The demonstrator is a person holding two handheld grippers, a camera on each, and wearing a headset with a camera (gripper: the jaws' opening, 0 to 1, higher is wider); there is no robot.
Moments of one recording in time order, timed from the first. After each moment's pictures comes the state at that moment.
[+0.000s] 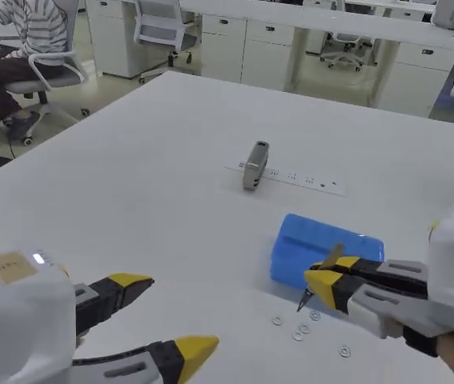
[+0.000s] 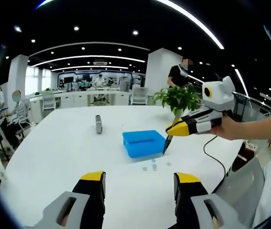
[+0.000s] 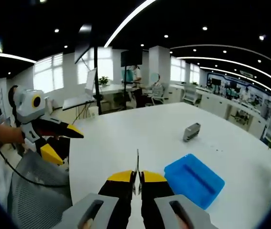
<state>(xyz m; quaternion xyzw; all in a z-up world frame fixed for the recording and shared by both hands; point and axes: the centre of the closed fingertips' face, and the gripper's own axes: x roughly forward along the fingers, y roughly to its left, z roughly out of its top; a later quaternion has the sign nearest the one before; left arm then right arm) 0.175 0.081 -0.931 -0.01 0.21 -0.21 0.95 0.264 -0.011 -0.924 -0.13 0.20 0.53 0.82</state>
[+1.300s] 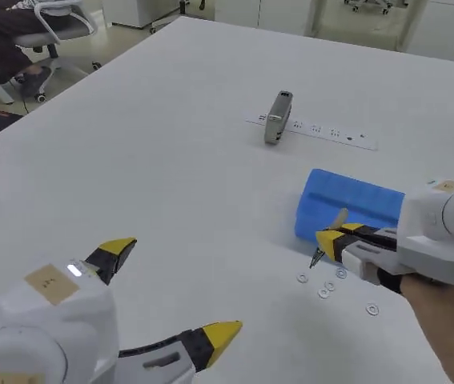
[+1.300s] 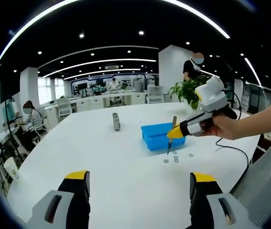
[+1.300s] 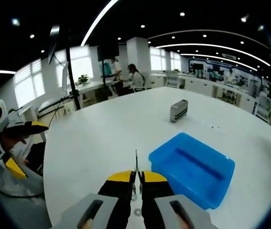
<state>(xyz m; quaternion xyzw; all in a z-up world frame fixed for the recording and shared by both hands) 0.179 0.104 -0.961 0.04 0.20 -0.13 0.97 0.313 0.001 -0.993 -0.09 0.25 0.46 0.85</state>
